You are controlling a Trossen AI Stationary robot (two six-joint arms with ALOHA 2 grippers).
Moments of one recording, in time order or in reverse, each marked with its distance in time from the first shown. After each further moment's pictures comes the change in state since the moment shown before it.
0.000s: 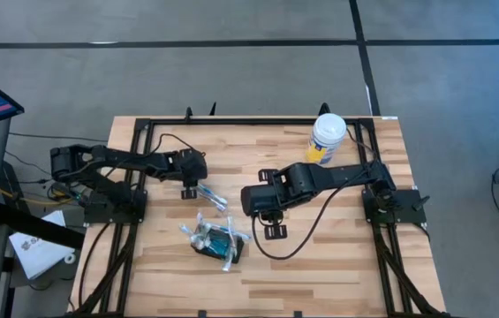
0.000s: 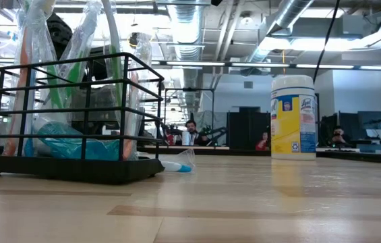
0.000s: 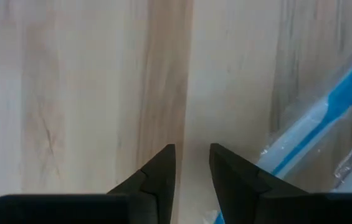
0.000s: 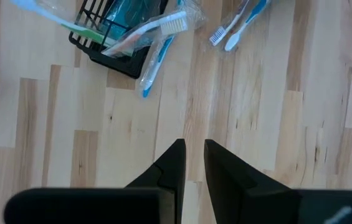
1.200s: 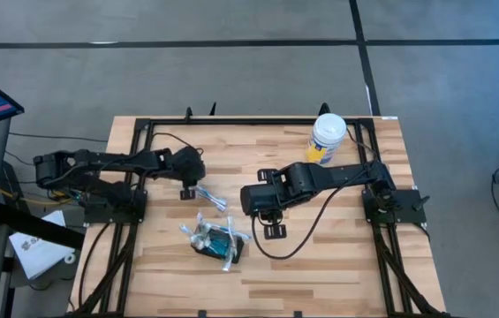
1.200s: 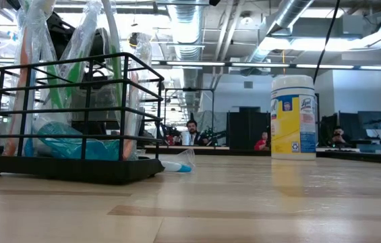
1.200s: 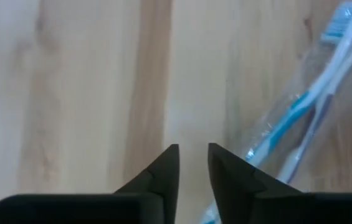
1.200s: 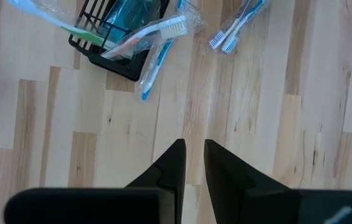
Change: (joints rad) left arm 0.001 -0.192 -0.006 -0.020 0.144 -0.001; right arm -0.002 0.000 0.000 0.010 0.000 -0.016
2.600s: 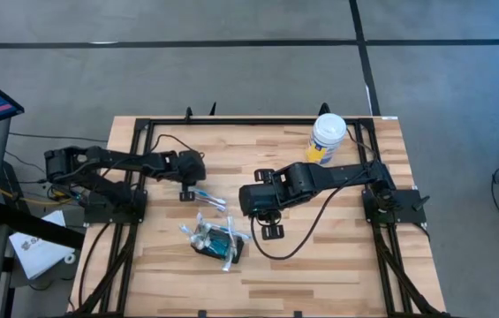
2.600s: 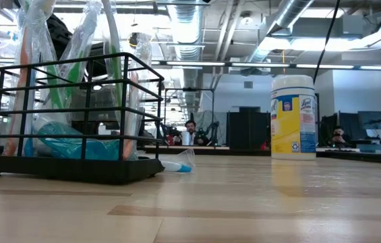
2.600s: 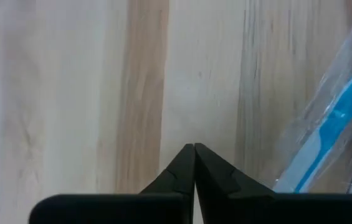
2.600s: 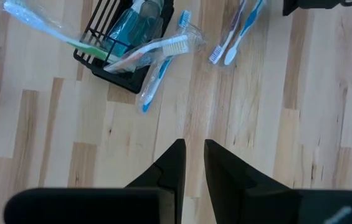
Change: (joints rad) left arm 0.000 0.104 -0.002 -0.007 -0.064 -0.007; right arm 0.000 0.000 0.000 0.046 0.000 -0.025
